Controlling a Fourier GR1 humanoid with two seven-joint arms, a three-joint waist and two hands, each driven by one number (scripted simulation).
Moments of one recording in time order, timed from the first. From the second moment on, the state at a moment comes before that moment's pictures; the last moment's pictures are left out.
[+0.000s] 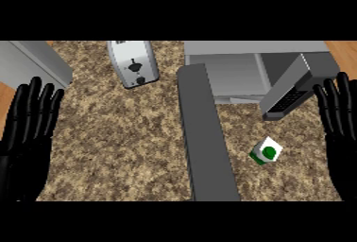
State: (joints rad) left arm 0.02 0.10 -0.04 -2.10 0.02 0.02 0.01; right arm -0.01 -0.10 0.01 -2.10 0.00 0.00 0.00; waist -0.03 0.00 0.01
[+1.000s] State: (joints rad) left arm 0.23 0.07 0.05 -2.21 0.10 0.02 0.03; right arm -0.02 0.00 0.42 -2.07 0.64 -0.62 0.35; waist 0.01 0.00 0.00
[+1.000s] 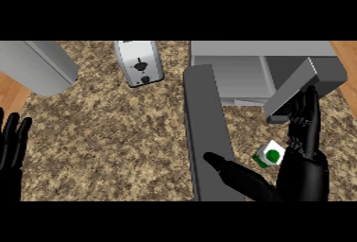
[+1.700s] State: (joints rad) left arm 0.43 0.06 0.15 -2.31 0.22 -0.12 -0.02; right arm 0.08 -0.03 0.43 -1.99 0.59 -0.76 0.31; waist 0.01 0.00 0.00
